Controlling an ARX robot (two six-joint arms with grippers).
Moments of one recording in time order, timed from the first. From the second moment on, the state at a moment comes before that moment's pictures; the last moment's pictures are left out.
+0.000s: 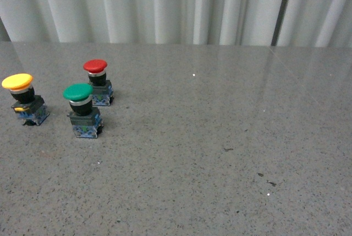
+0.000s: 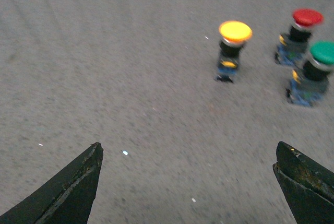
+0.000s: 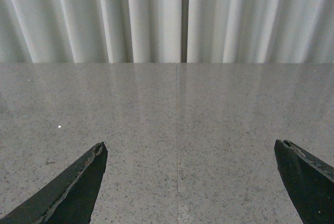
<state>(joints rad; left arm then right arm) -0.01 0.30 0.17 -0.18 -0.21 -0.04 0.00 0.00 0.01 0.00 0.00 0.00</state>
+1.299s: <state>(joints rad) 0.05 1.64 1.01 -0.02 0.08 0.01 0.00 0.00 0.01 0.00 0.00 0.00</state>
